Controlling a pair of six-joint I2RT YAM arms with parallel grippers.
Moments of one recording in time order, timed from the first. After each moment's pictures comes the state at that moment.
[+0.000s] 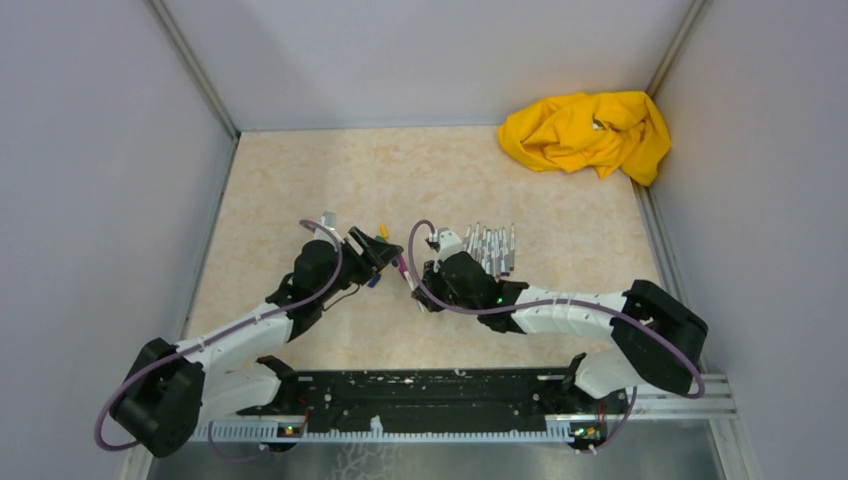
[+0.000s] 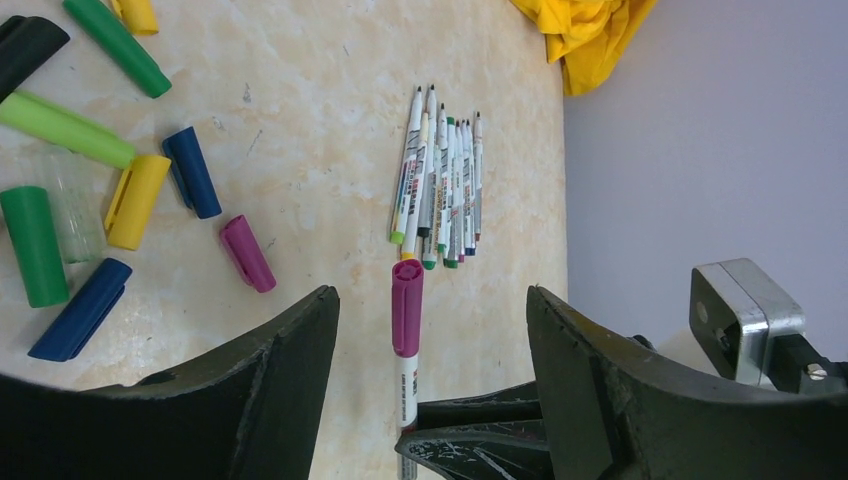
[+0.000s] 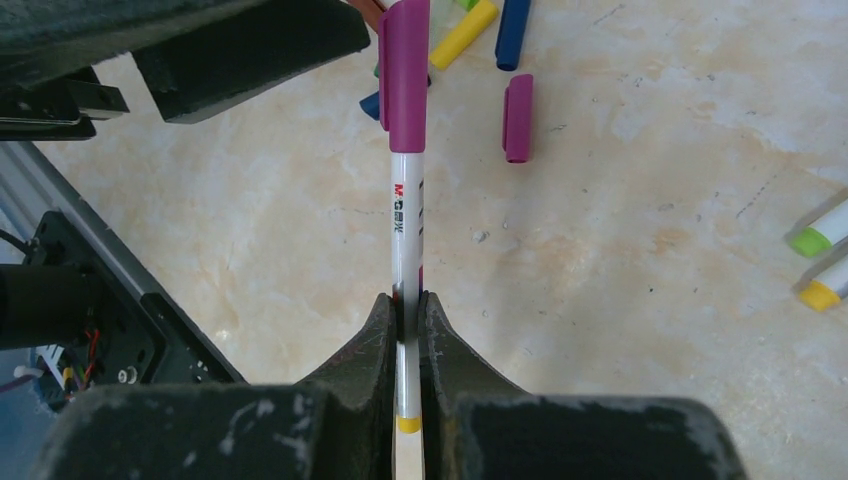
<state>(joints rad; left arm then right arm) -0.59 1.07 0.38 0.40 0.02 -1.08 1.02 1.38 0.64 0.20 0.11 0.56</state>
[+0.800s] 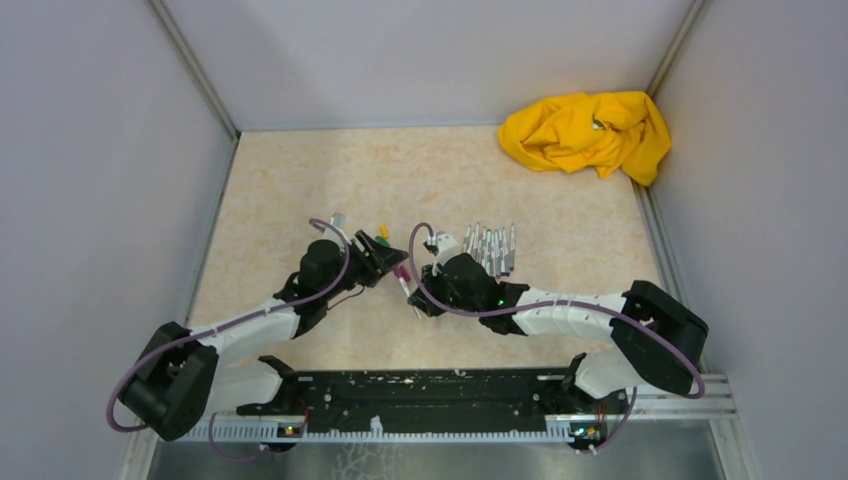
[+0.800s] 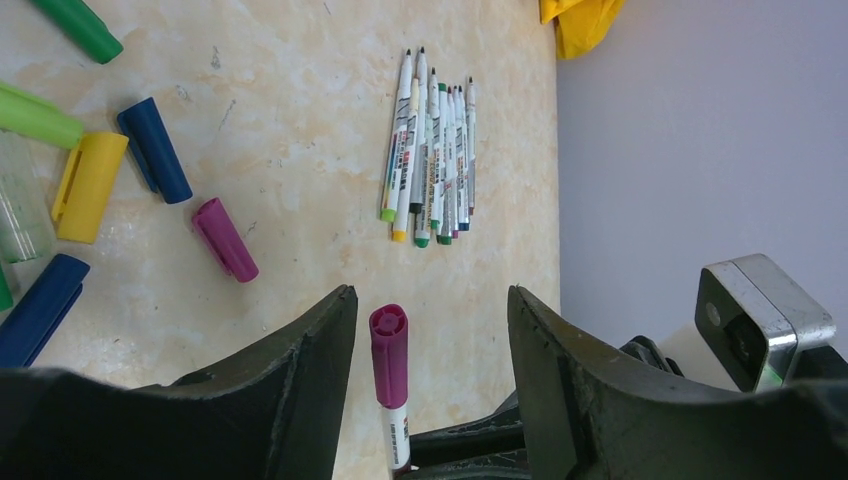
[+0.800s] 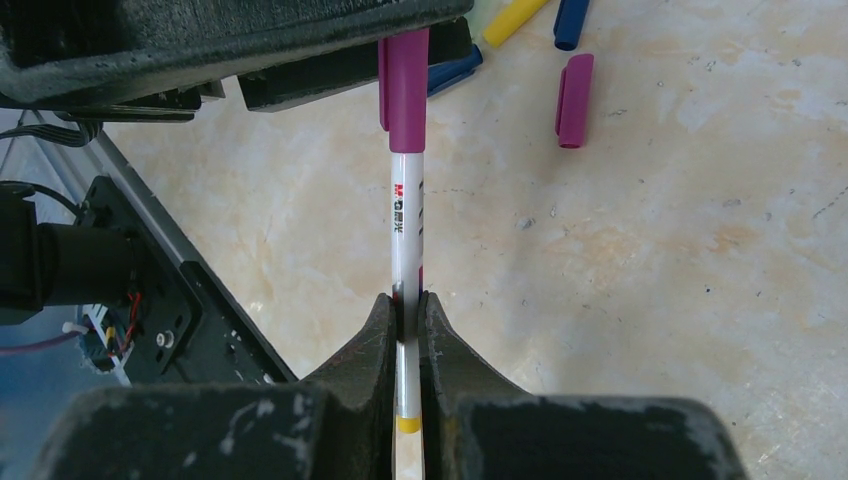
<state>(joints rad) -0.59 1.17 0.37 0.49 0.11 -1.09 1.02 1.37 0.62 0.25 0.01 0.57</state>
